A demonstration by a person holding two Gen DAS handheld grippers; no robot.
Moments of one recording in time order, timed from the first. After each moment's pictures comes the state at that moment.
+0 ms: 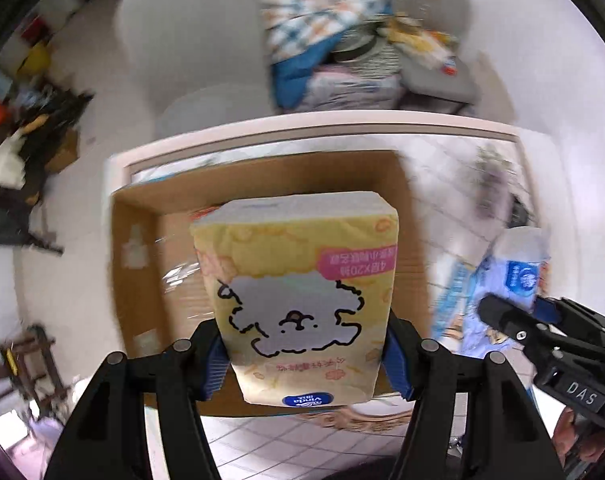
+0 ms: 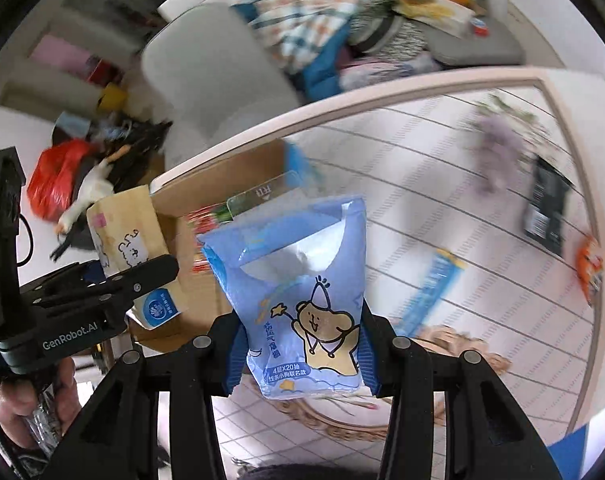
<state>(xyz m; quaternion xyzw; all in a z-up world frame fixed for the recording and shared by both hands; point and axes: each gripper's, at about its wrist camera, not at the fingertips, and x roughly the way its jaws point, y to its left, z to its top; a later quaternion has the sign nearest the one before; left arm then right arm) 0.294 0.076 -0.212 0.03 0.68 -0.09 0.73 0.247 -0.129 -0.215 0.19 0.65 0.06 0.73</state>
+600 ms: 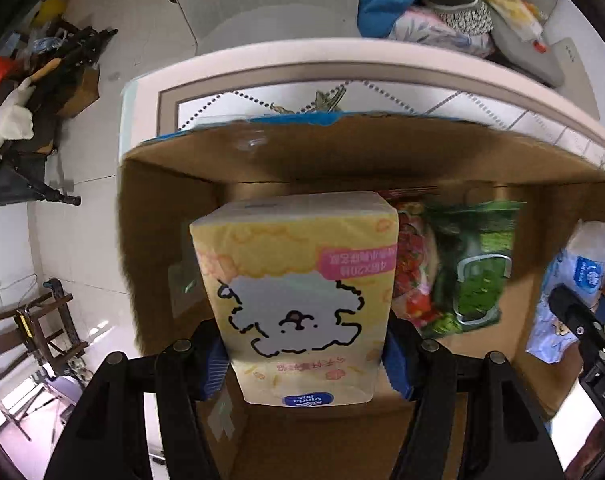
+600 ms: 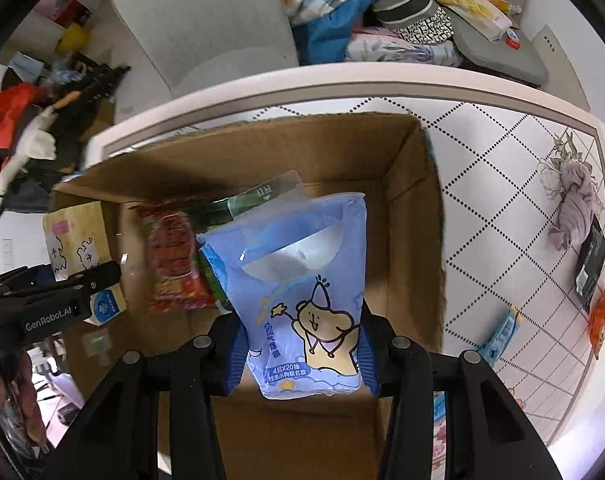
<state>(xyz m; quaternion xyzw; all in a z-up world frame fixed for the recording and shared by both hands) 0.358 0.163 -0.354 0.05 0.76 -0.03 0.65 0.335 -0.011 -0.324 0.07 0.72 0.00 0.69</state>
